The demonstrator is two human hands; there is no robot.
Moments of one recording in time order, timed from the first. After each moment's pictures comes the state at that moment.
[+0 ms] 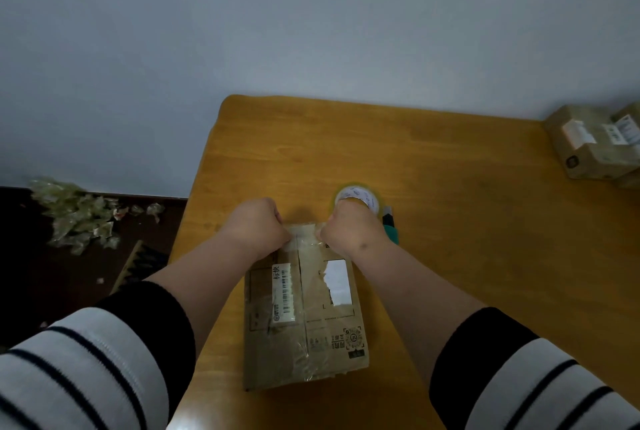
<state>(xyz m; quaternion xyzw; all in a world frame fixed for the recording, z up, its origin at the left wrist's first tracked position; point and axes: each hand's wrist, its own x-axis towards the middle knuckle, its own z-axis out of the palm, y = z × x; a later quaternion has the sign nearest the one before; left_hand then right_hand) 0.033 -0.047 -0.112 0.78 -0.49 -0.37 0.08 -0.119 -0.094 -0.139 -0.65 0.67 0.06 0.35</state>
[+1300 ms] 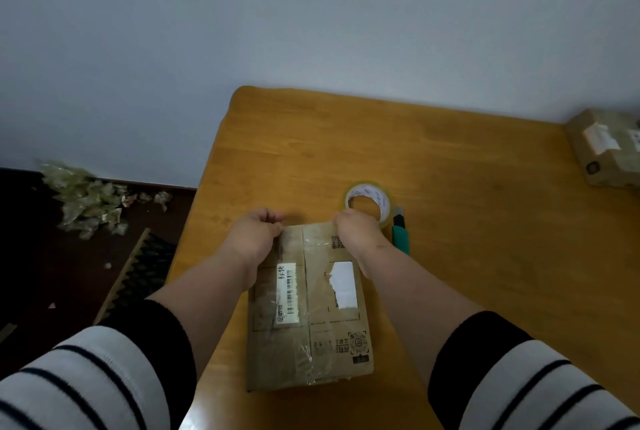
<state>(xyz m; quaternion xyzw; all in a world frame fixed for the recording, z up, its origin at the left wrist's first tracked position) 0.038 -0.026 -0.143 0.74 -0.22 -0.52 0.36 -0.117 -0.087 -0.142 -0.52 0.70 -0.04 0.49</state>
